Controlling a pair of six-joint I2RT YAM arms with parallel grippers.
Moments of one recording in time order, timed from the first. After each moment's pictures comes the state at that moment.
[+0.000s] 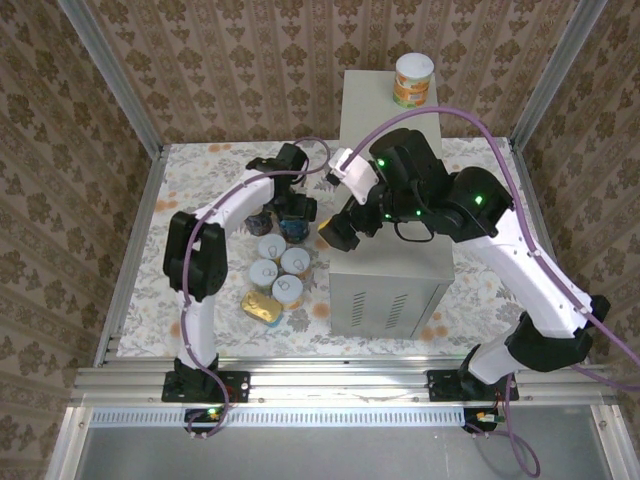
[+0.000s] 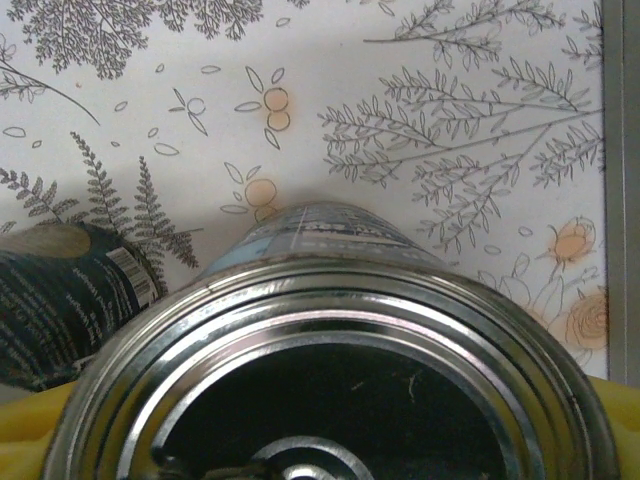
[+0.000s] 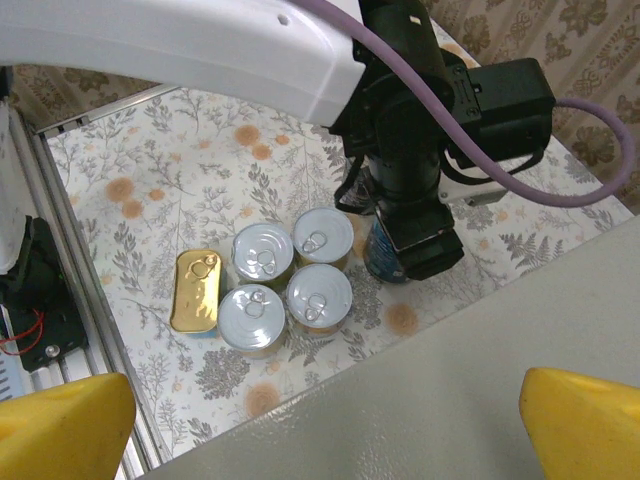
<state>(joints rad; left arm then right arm) -0.51 2.04 1.74 -0.95 -0.02 -0.23 0.82 1.50 2.05 -1.21 -0.06 -0.15</state>
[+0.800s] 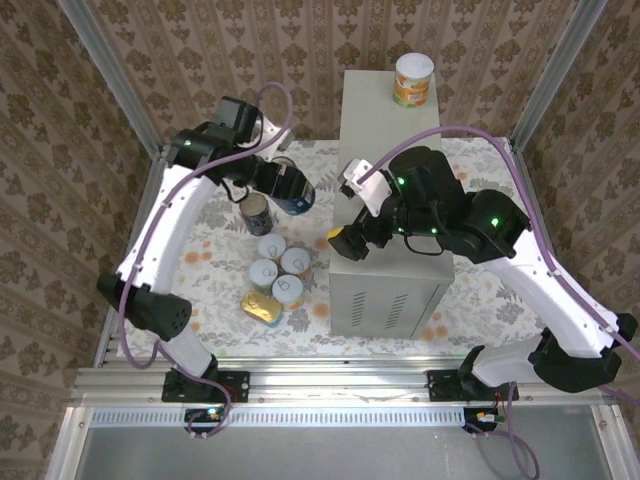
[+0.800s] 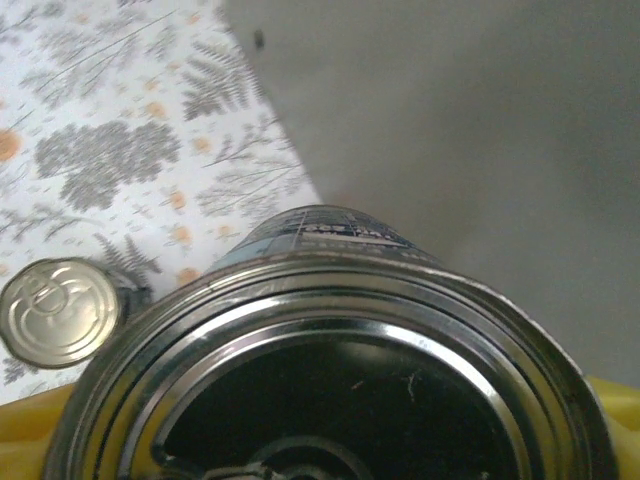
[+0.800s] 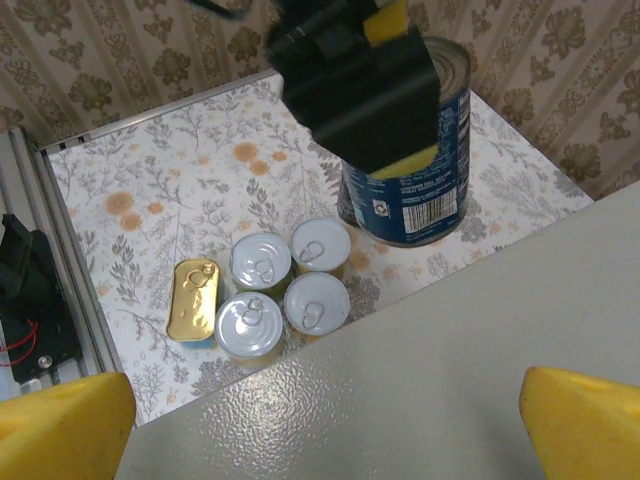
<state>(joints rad) -0.48 1.66 2.05 -1.30 0.31 0.02 0.82 1.33 1.79 -1.04 -0.07 -0.15</state>
